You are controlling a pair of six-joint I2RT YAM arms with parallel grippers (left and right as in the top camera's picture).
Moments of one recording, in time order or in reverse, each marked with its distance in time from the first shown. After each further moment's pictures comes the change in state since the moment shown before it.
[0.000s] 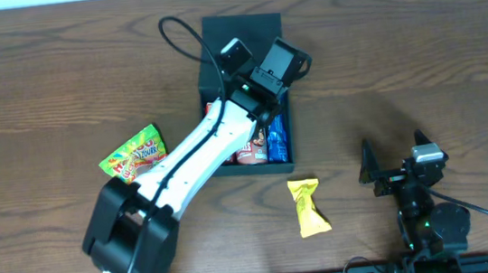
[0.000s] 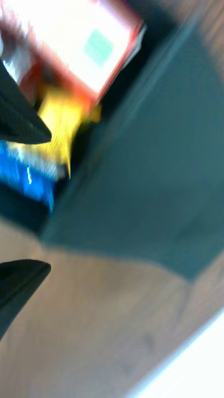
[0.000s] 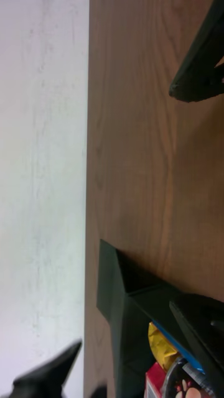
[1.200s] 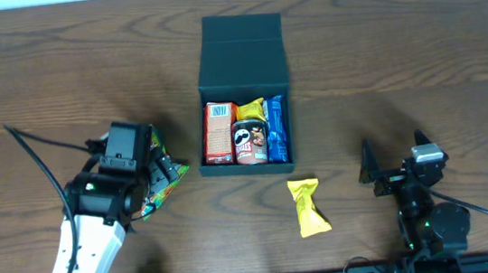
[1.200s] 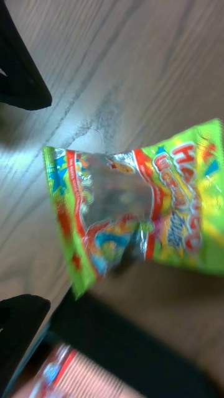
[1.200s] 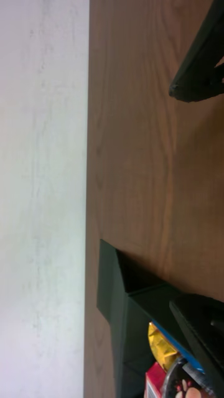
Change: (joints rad) left arm 0.482 -0.765 -0.673 -0.335 0.217 0.400; right arm 0.000 0.000 0.000 0.000 0.000 0.000
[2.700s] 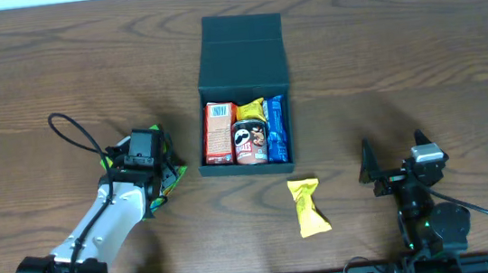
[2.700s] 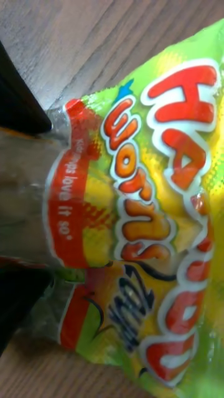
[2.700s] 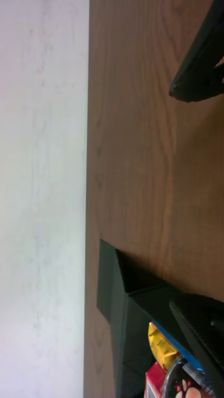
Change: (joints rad) left arm 0.047 0.334 -0.275 0.577 -0.031 0.007; right arm 0.000 0.000 0.000 0.000 0.000 0.000
